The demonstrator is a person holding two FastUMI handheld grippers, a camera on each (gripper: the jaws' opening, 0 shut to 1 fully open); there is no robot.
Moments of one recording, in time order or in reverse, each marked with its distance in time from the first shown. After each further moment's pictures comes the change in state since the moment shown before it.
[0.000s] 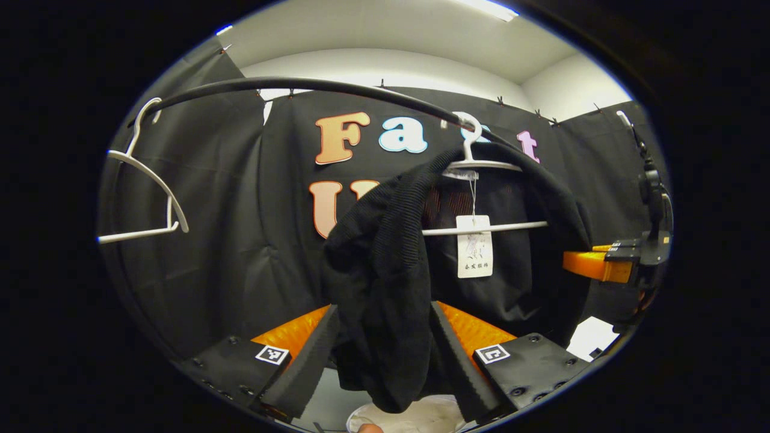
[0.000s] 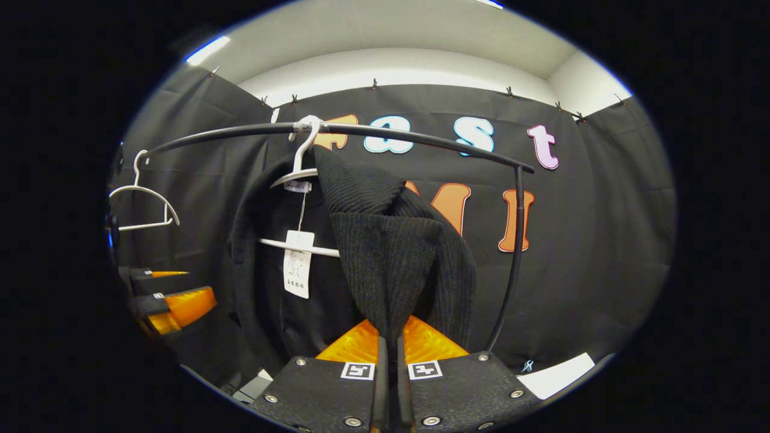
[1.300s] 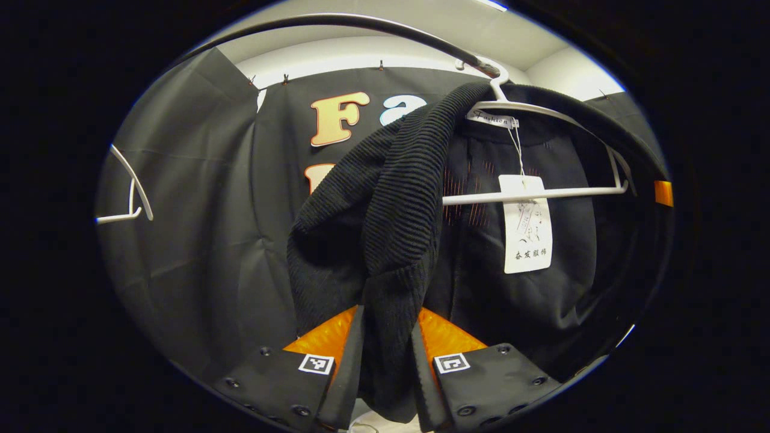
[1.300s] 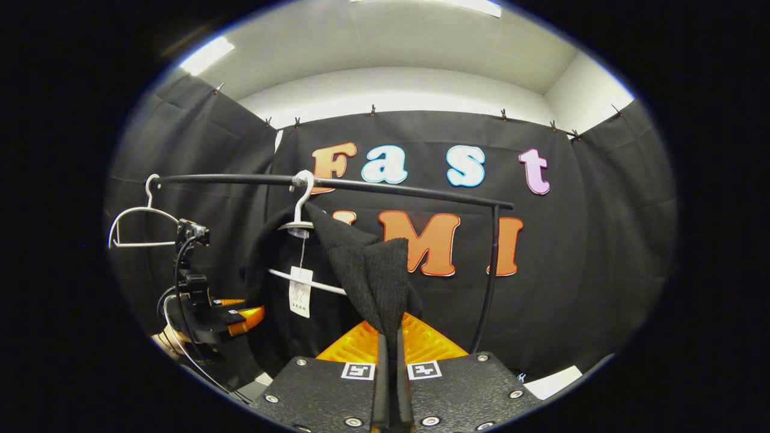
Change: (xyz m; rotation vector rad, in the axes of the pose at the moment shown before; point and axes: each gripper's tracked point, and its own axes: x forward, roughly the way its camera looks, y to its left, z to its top) left arm 0.083 0.015 -0.032 0.011 0.038 0.042; right arm -0.058 -0.038 0.060 -0.014 -0.116 -0.001
